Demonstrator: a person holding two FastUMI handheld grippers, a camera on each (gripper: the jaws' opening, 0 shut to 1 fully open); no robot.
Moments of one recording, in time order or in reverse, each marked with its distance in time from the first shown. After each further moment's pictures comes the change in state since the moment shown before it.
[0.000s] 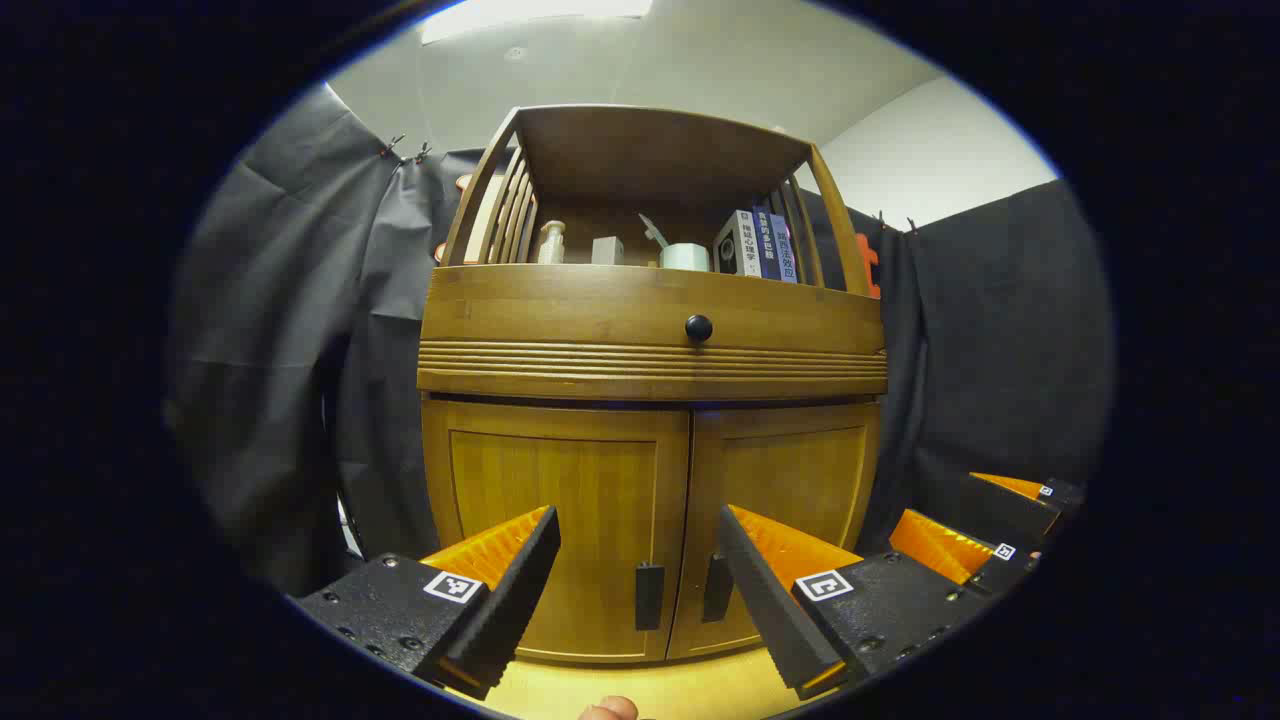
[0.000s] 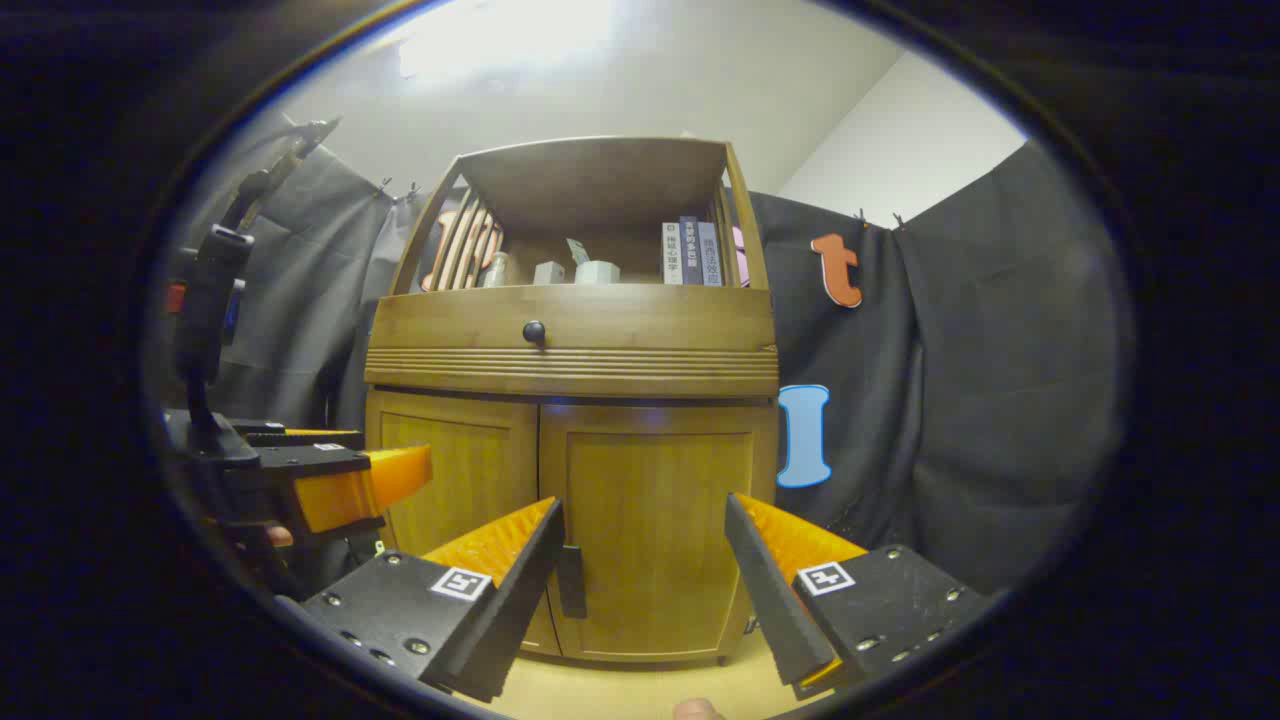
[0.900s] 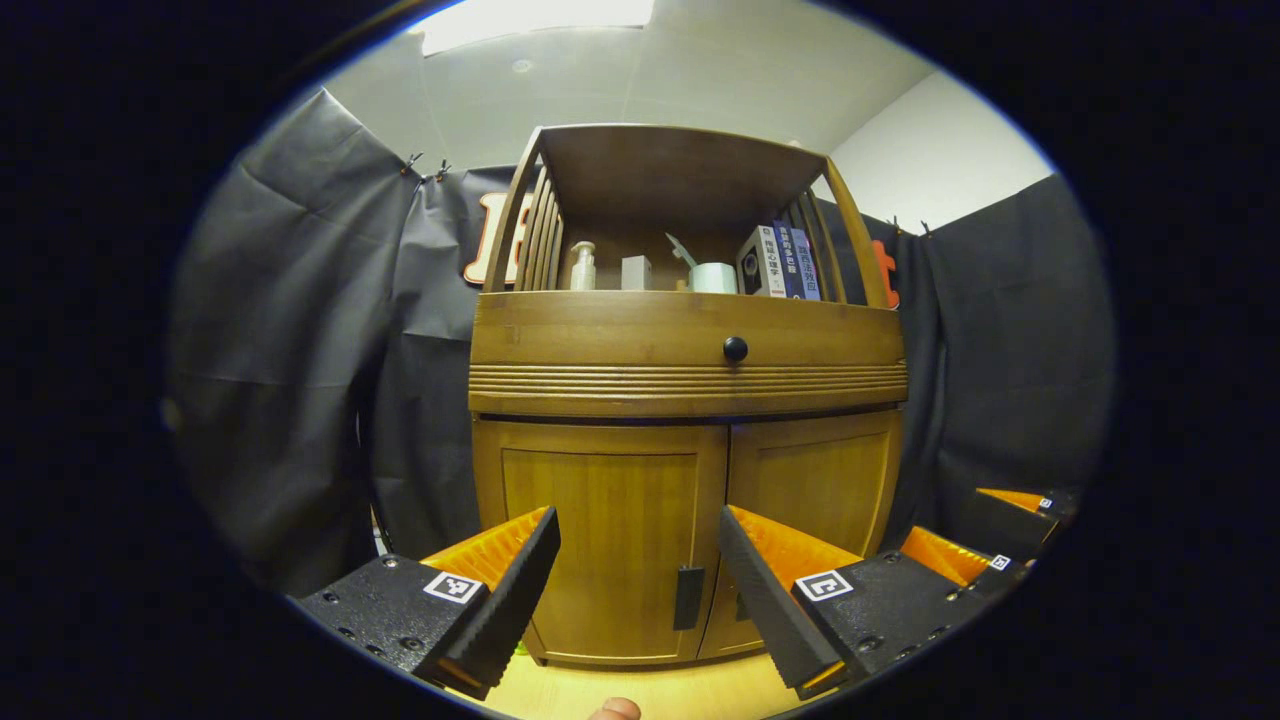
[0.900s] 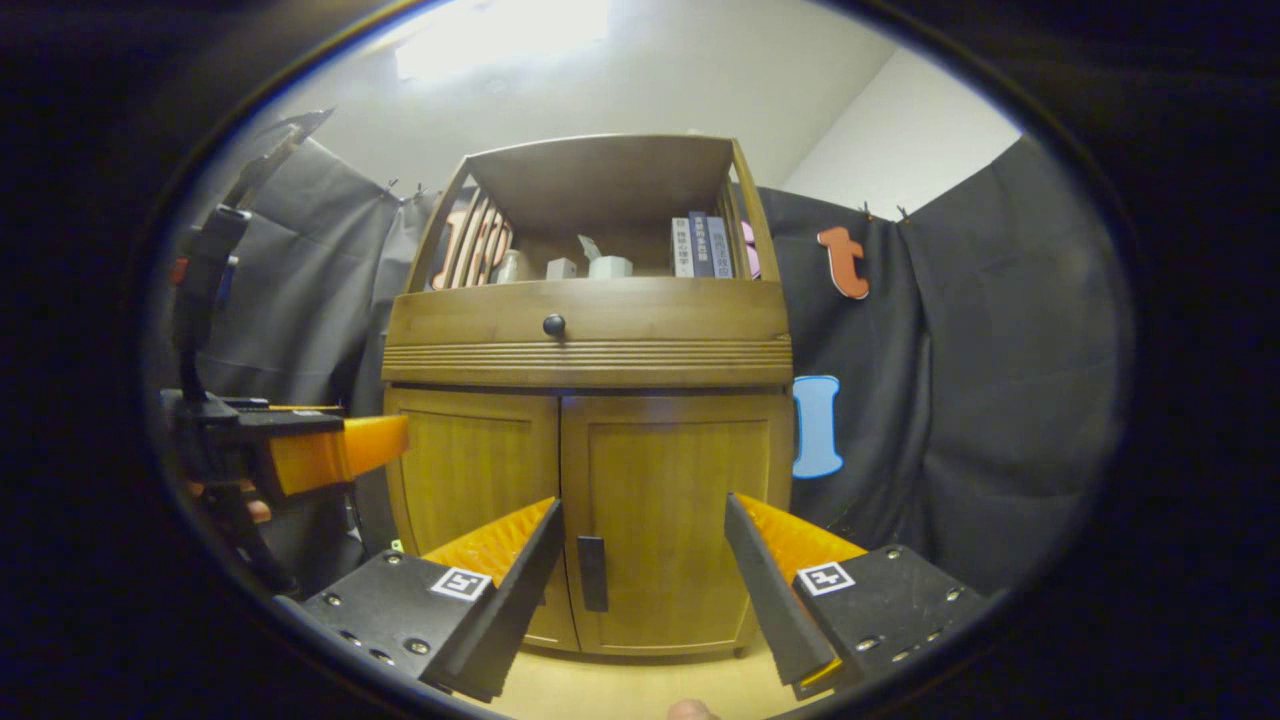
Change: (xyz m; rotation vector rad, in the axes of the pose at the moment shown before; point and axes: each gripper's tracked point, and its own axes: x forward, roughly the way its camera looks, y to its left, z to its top) left arm -0.022 0.039 0.020 0.026 -0.036 0.076; right arm -0.010 0.013 -0.019 0.026 0.023 0.031
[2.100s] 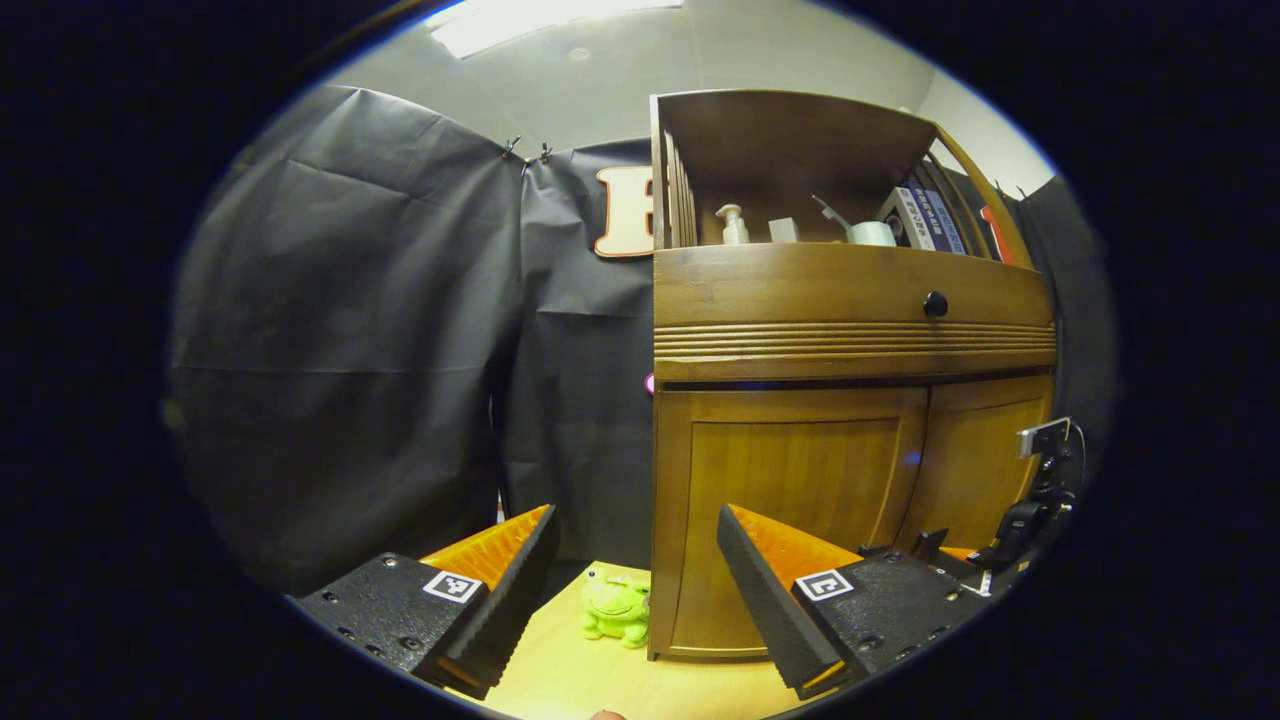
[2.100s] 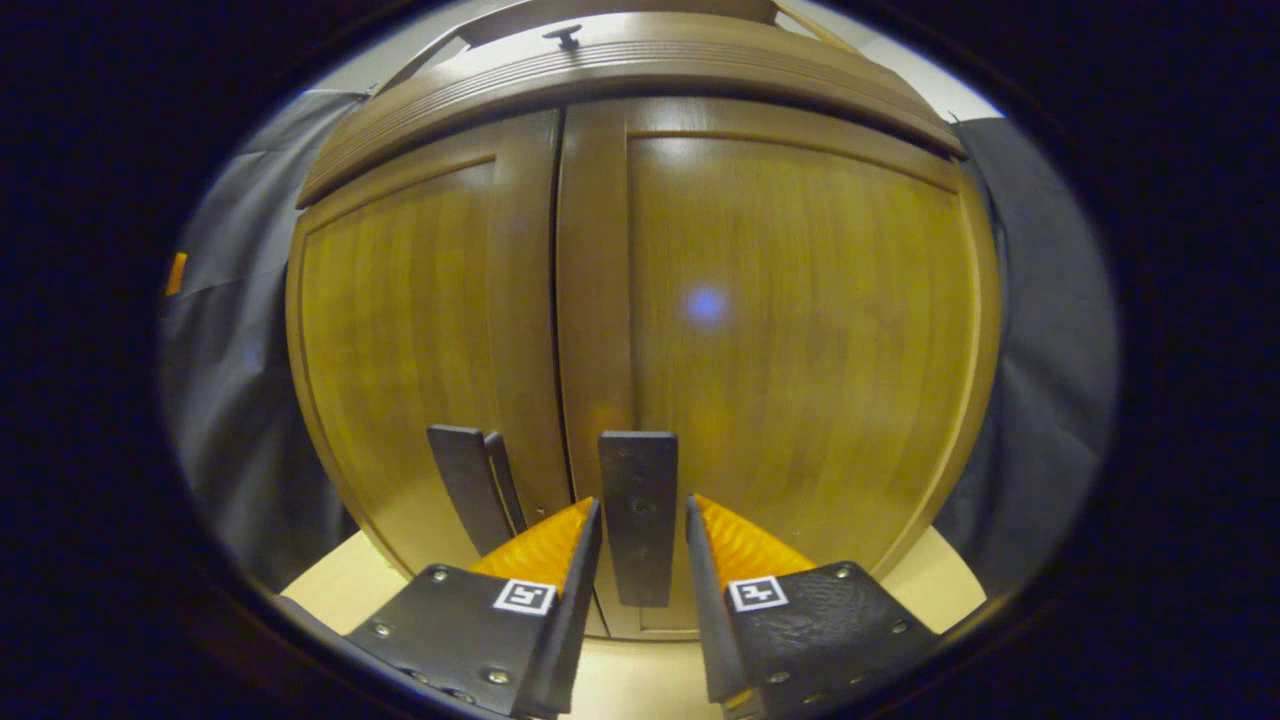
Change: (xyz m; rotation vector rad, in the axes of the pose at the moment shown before) left arm 0.004 0.146 -0.028 0.045 0.084 0.358; right arm 0.155 0.061 -0.176 0.010 0.381 0.068
